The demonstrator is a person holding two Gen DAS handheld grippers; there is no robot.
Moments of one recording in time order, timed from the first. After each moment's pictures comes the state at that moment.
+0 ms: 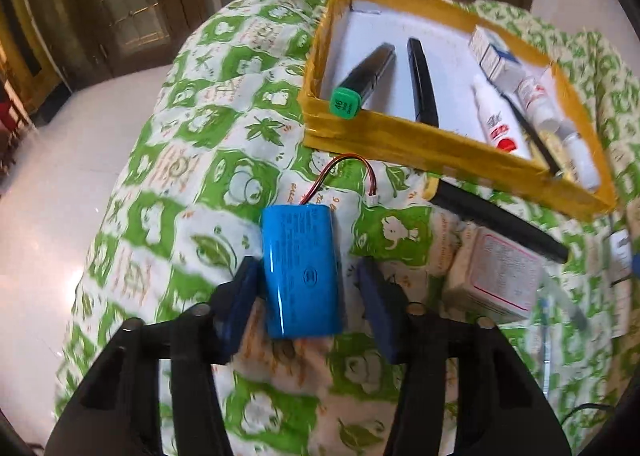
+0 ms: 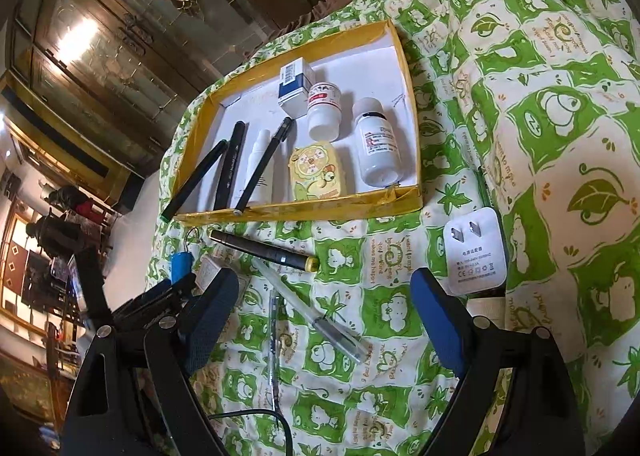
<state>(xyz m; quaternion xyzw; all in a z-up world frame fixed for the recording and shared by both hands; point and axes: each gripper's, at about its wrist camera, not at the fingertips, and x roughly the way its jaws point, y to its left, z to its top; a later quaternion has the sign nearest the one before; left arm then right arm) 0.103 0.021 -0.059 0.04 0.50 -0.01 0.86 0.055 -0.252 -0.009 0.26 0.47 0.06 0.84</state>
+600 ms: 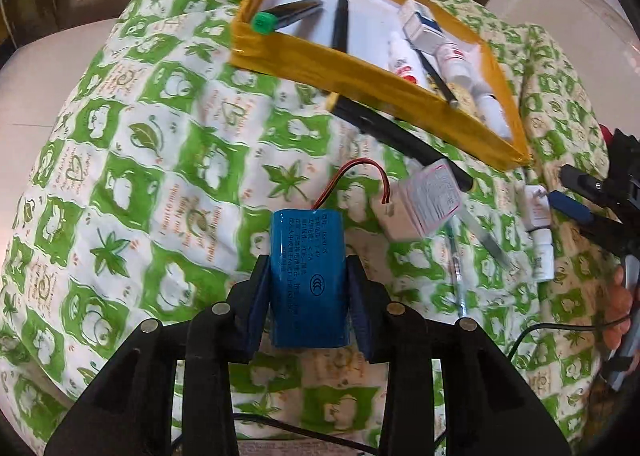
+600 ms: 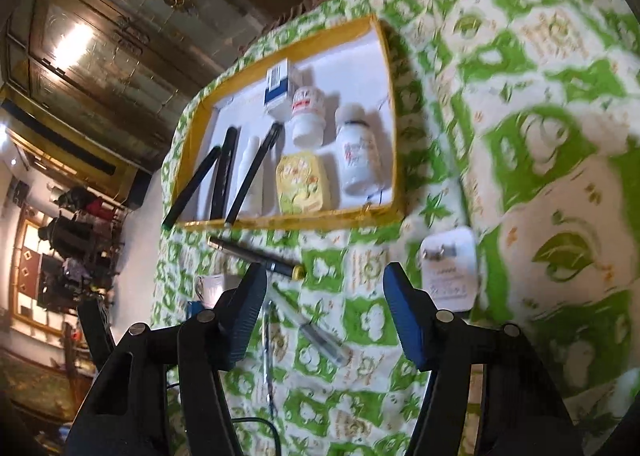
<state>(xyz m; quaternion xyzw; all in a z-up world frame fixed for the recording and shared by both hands) 0.052 0.016 -0.051 -0.06 0.56 -0.12 0.82 0.068 -0.283 -0.006 0.28 0.50 0.08 0.81</state>
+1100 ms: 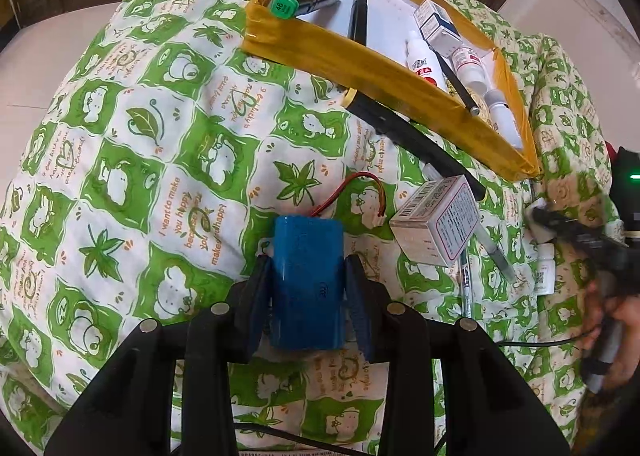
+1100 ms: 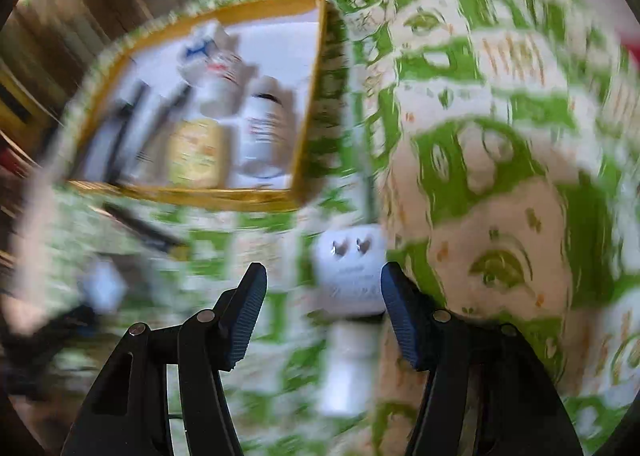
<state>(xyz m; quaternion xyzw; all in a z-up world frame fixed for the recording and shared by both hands) 0.061 0.025 -0.063 -0.09 0.57 -0.12 0.81 0.083 -0.272 -0.028 0.06 0.57 -0.08 0.82</state>
